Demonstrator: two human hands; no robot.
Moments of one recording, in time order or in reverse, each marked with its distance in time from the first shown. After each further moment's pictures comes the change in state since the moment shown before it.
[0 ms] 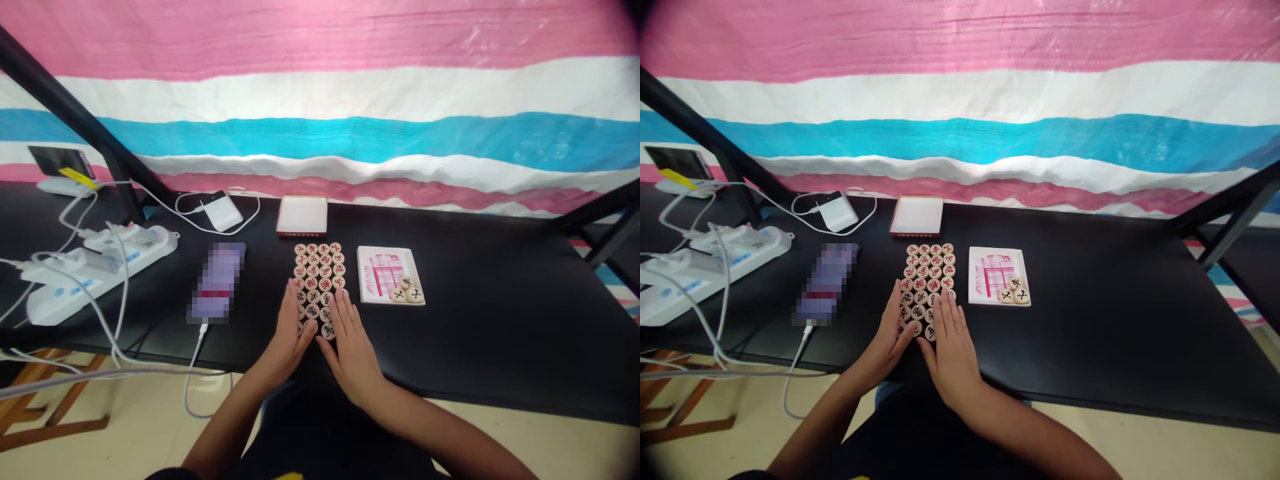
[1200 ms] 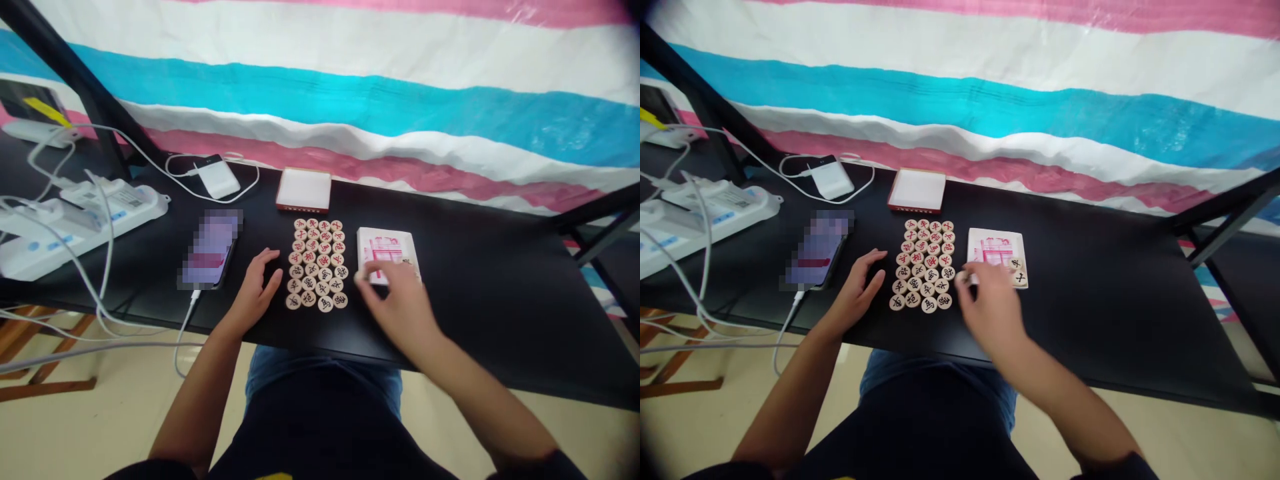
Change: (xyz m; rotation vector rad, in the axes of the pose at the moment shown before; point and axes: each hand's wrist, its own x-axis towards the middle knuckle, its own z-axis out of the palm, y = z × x) left_hand 0.016 -0.030 -0.035 0.106 0.233 0.036; right_hand 0.029 0.020 -0.084 -0.058 0.100 0.172
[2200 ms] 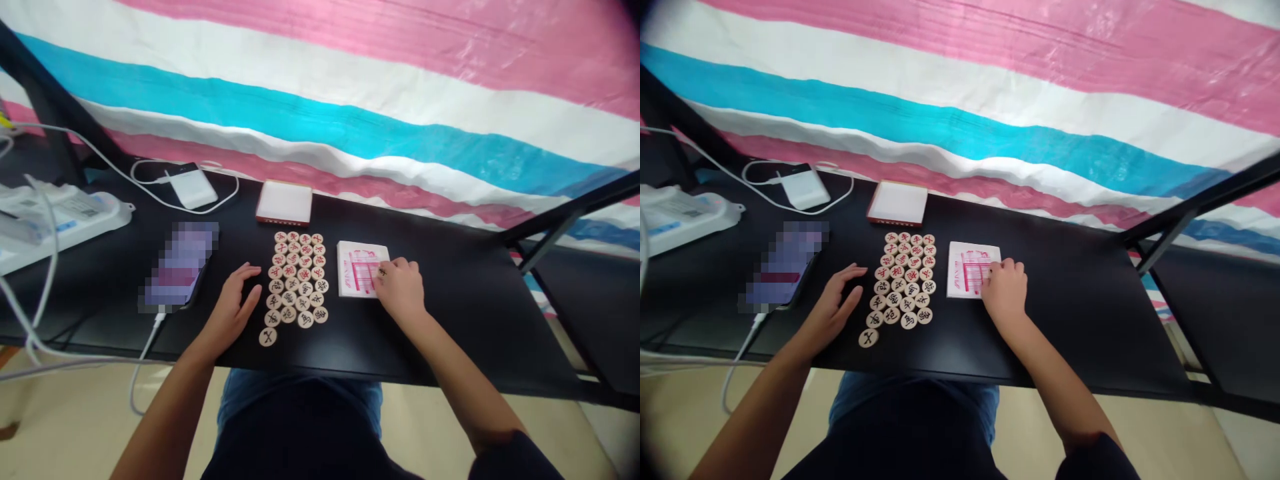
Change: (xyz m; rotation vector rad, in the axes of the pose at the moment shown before) left_hand 0.002 -0.004 0.002 0.016 -0.007 -0.006; right_hand 0.034 0.068 -0.003 -0.561 -0.099 0.230
